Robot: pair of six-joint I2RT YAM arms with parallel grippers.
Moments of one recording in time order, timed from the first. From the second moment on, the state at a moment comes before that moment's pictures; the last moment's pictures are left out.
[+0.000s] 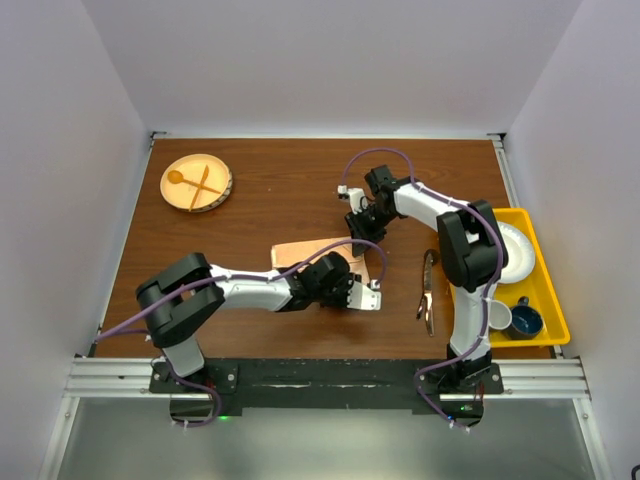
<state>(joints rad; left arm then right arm) -1.04 1.71 0.85 0.06 0.08 0.69 0.40 2.05 1.44 -0.74 -0.48 -0.20</state>
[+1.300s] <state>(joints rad) -0.65 1.80 1.10 -0.18 0.61 0.37 0.40 2.01 1.36 -0.71 -0.57 -0.28</state>
